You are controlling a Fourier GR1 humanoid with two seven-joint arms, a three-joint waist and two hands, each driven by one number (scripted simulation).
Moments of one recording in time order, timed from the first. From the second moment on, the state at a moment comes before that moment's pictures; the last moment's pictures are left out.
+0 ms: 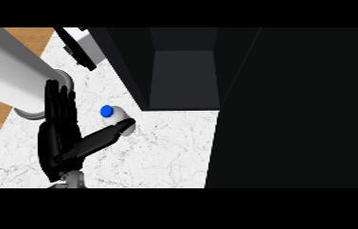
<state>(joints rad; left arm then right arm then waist) 0.00 0.06 -0.16 -1.83 -0.03 0.66 0.14 0.09 -0.13 0.40 -2.51 -0.01 -0.12 0.49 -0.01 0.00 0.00</state>
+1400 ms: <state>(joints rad) -0.08 0.00 0.03 -1.04 0.32 0.42 -0.56 0.01 -0.17 0.42 -2.51 0.00 -0.17 0.56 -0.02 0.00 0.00</state>
